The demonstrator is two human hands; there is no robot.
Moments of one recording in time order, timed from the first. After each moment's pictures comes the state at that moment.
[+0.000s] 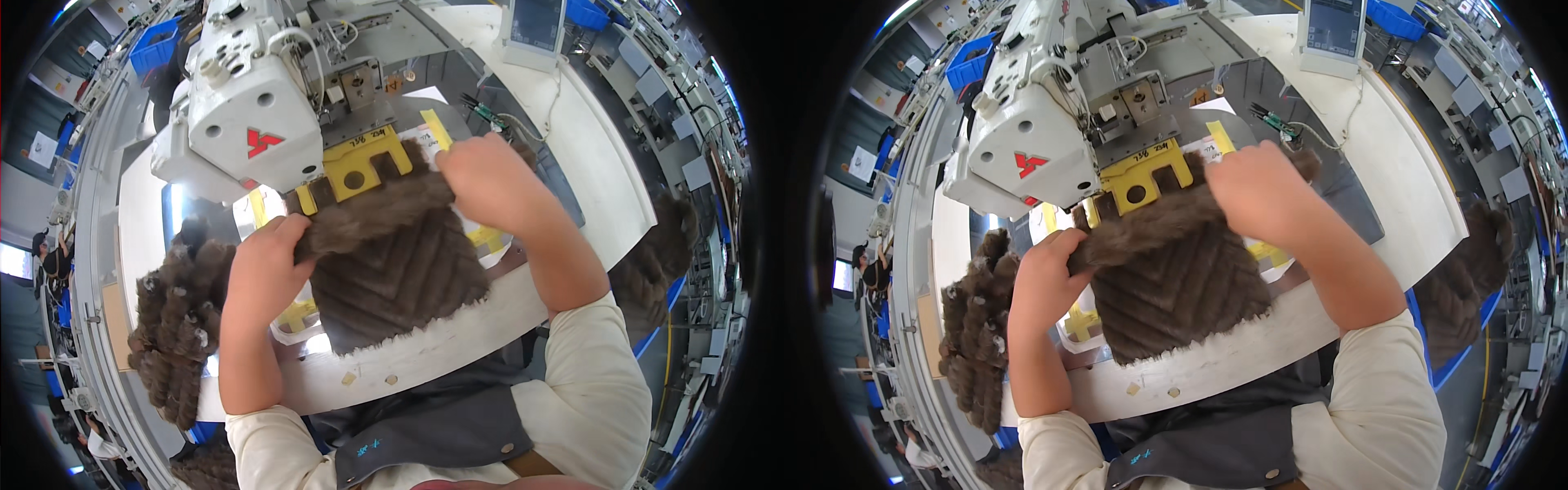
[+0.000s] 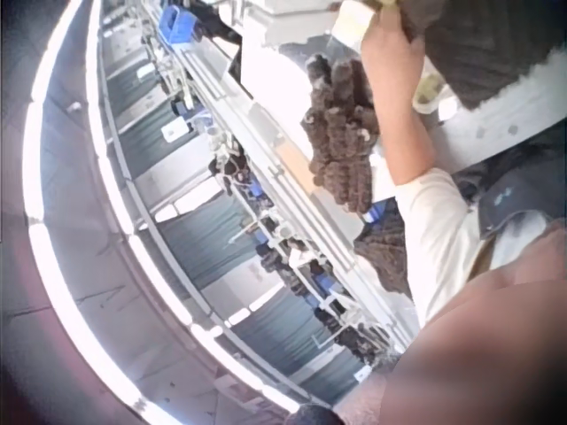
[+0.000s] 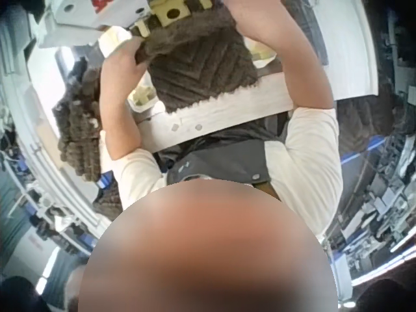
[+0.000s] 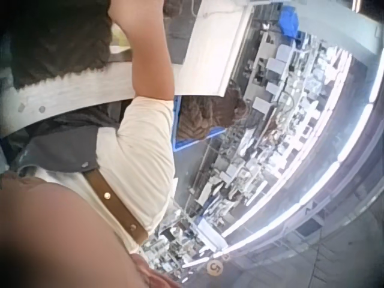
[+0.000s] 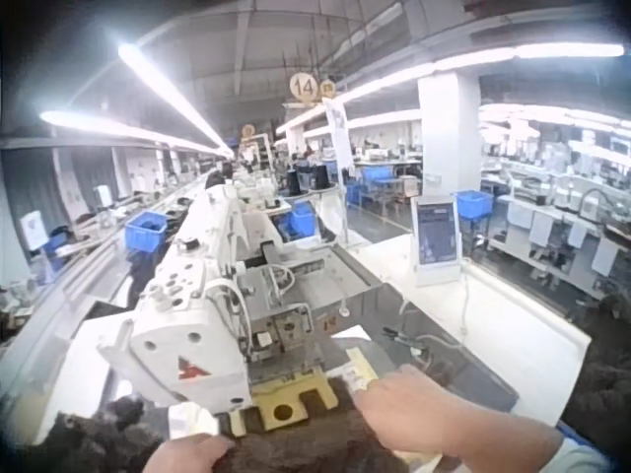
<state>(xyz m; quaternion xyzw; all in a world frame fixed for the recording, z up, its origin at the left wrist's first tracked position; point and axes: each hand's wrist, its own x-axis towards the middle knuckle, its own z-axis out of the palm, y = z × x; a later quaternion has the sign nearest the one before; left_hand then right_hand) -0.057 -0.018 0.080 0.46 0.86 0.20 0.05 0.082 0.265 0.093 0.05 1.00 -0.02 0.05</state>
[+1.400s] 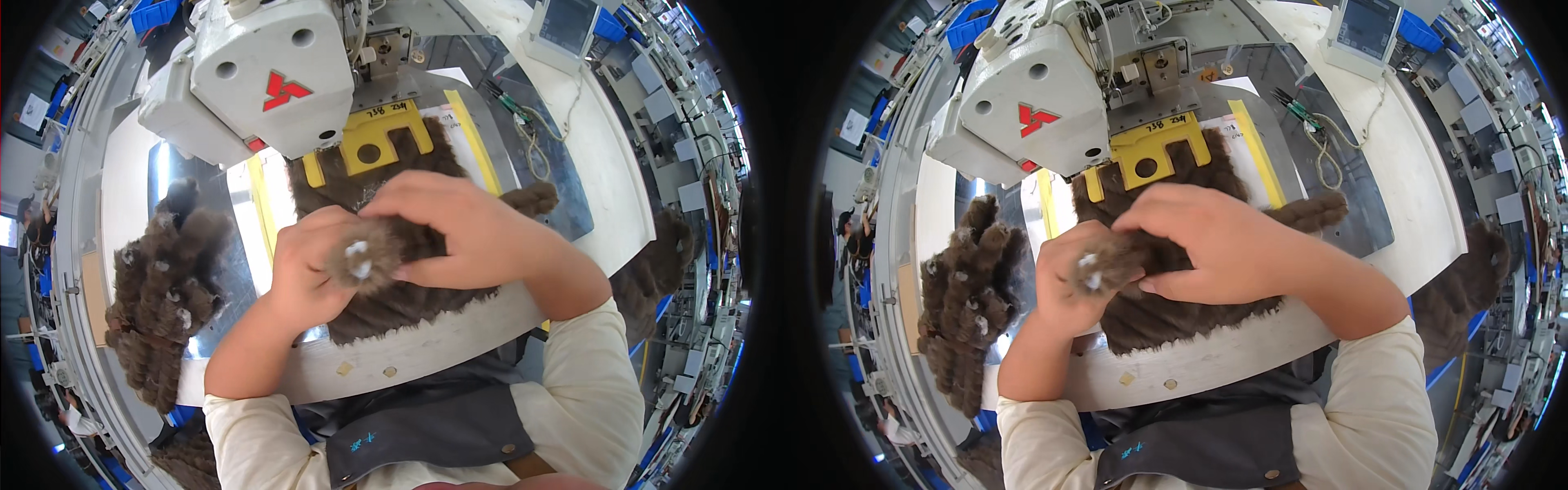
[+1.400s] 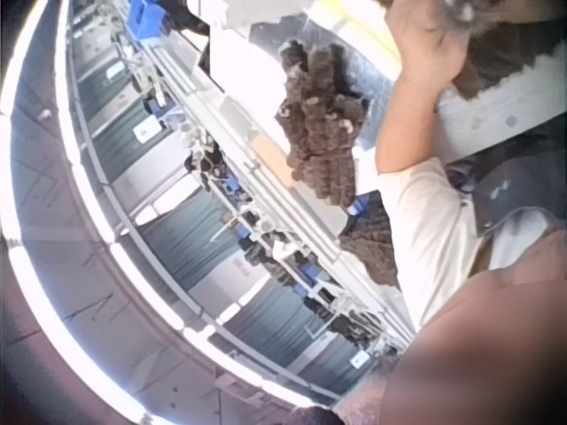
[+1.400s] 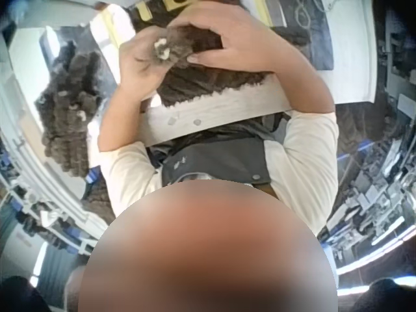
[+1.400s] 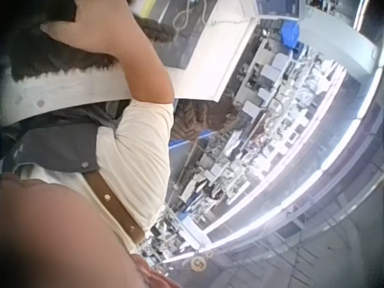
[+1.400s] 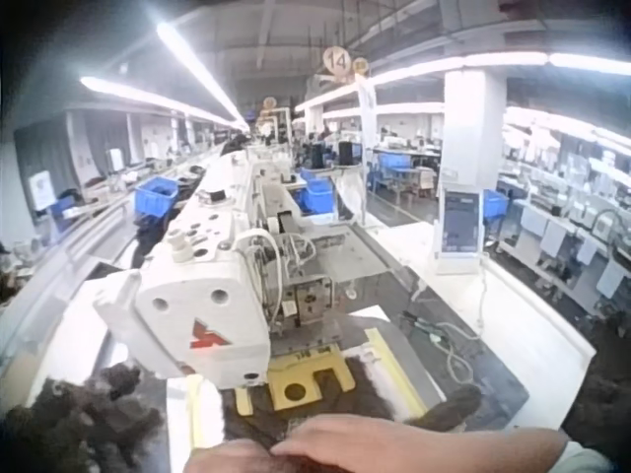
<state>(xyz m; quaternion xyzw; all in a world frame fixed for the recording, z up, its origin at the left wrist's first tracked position) -0.030 -0.006 0.057 0.50 0.66 0.56 0.11 0.074 0.203 0.085 -0.17 0.86 -0.47 -0.11</state>
